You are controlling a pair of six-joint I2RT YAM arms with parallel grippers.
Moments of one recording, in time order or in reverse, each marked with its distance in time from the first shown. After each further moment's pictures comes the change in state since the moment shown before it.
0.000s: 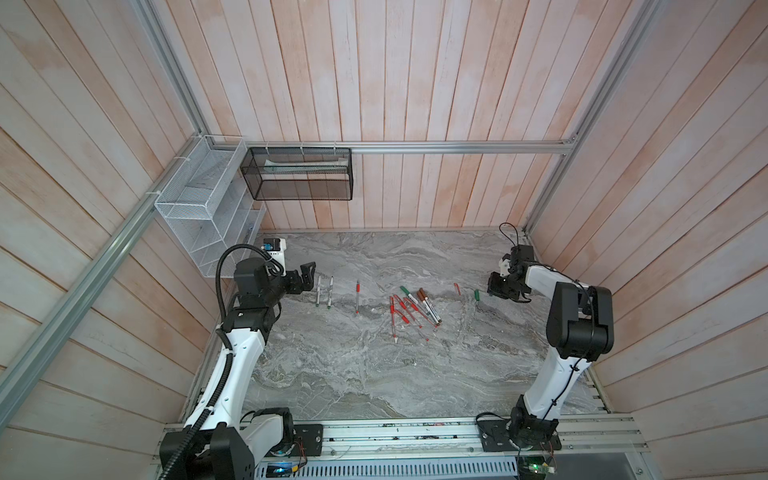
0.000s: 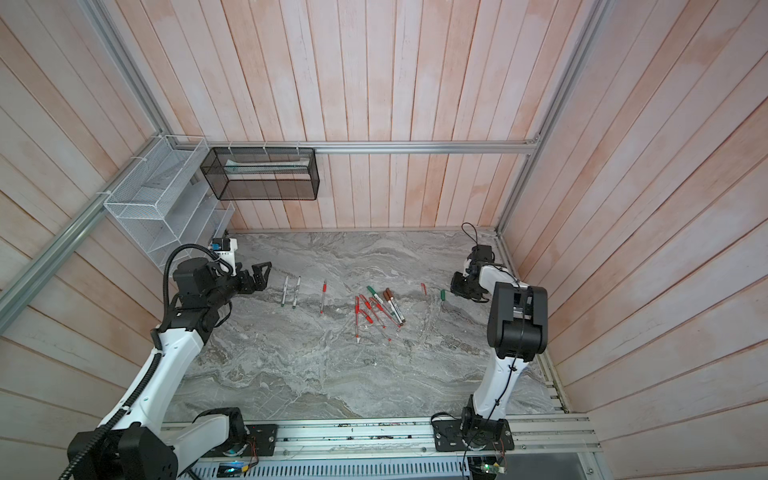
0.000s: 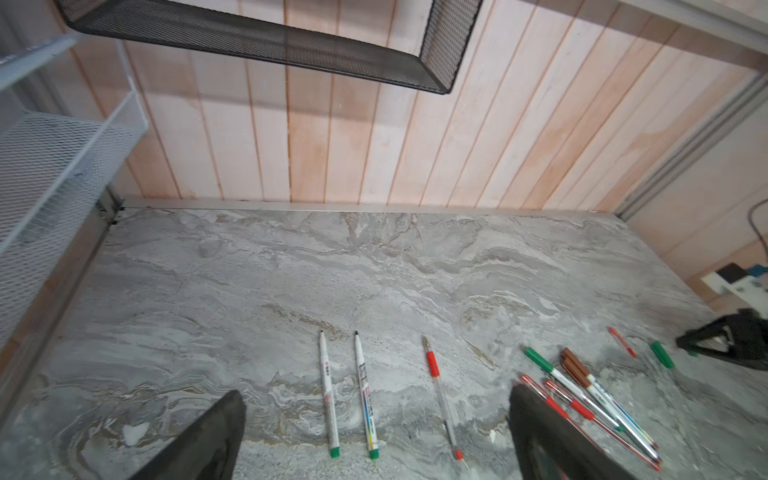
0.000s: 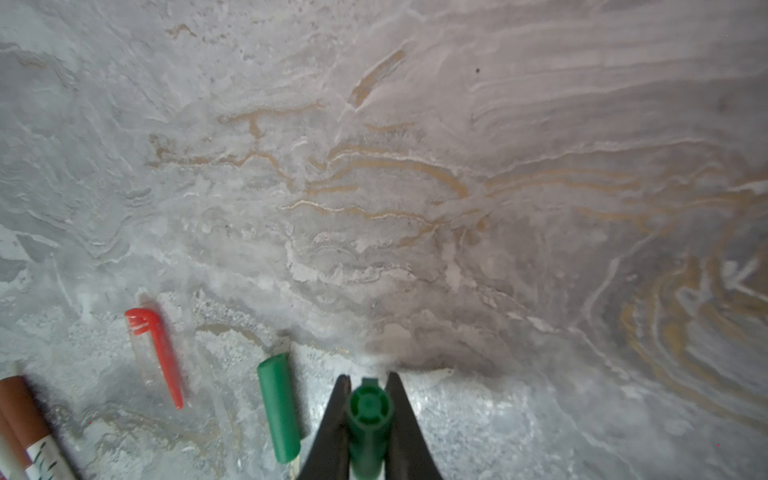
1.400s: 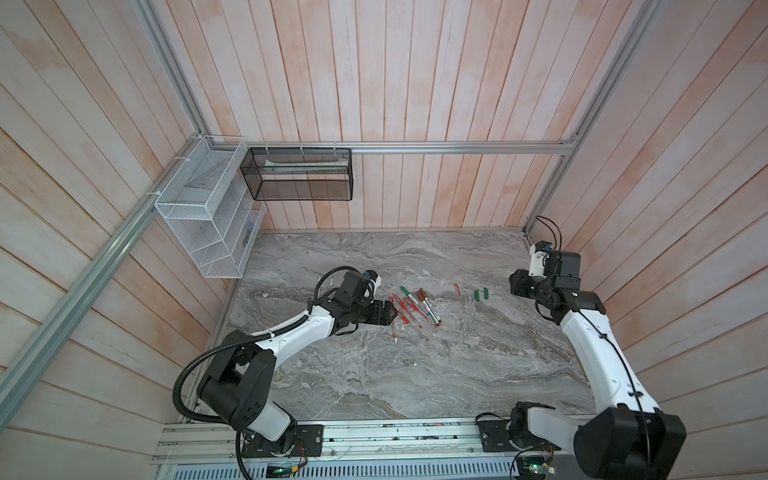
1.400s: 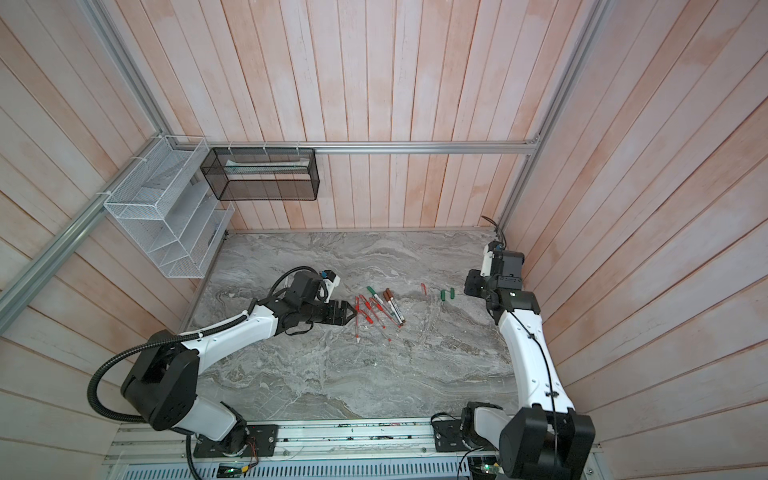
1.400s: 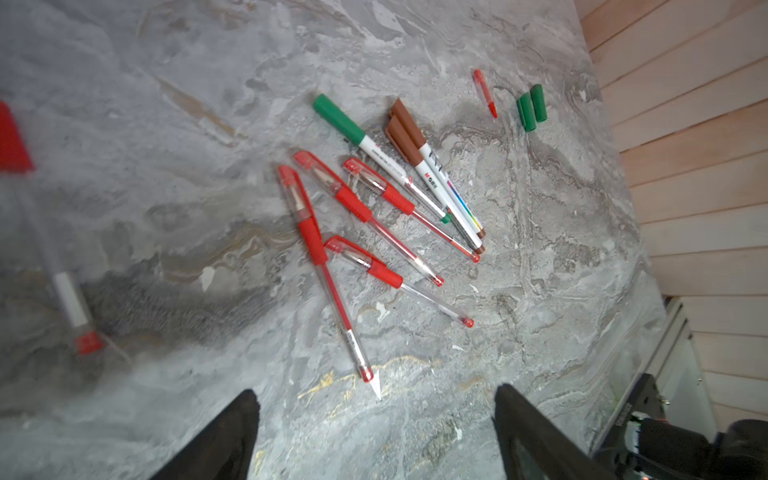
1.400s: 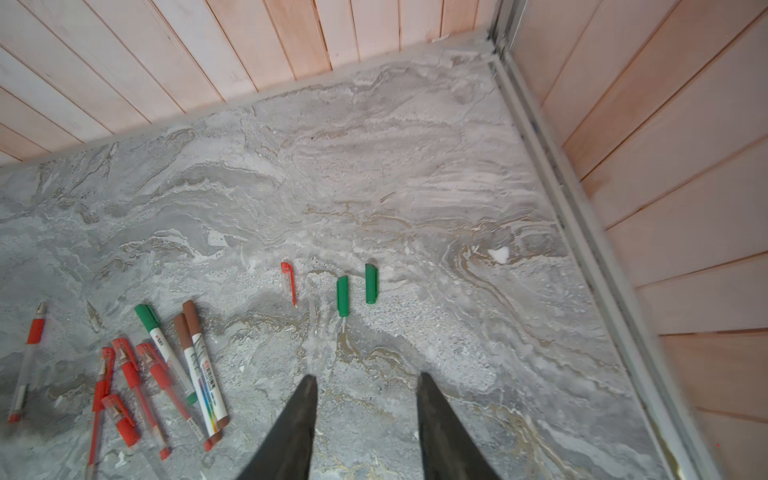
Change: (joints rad) left arm -0.671 0.462 0.120 -0.109 -0.095 -0.333; right arm 0.019 -0.817 -0.265 -0.060 0.135 -0.067
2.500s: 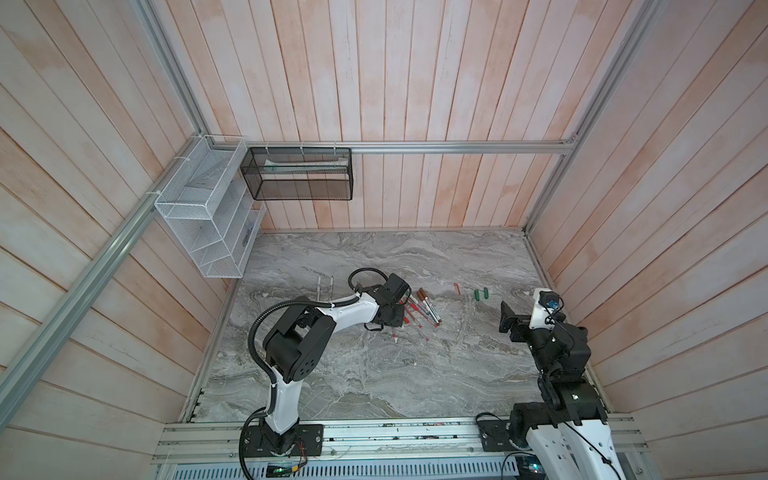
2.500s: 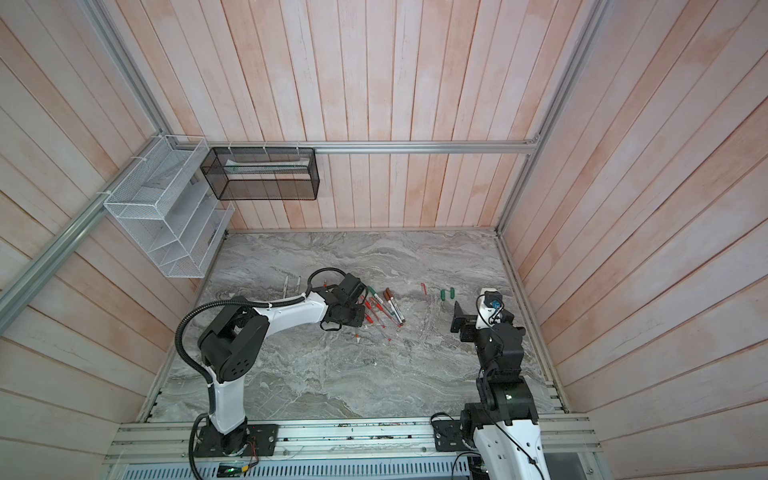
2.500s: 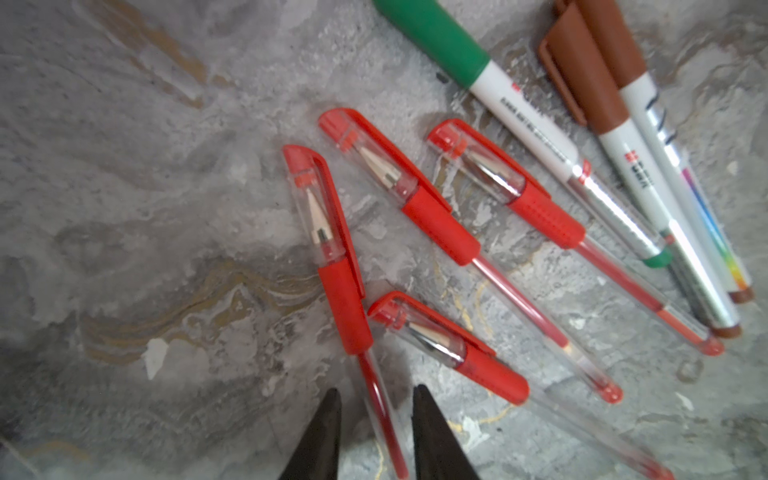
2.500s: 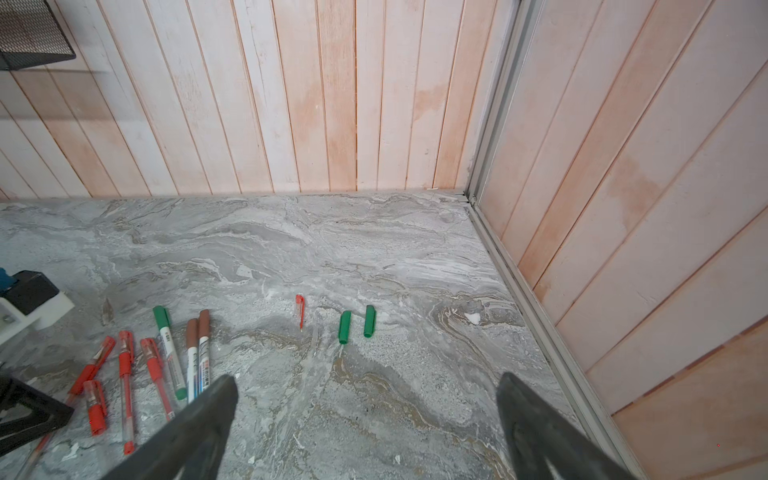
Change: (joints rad) left arm -0.129 0.406 0.310 -0.206 -0.314 -0.050; right arm 0.148 -0.738 -0.544 0.275 0.136 -0.110
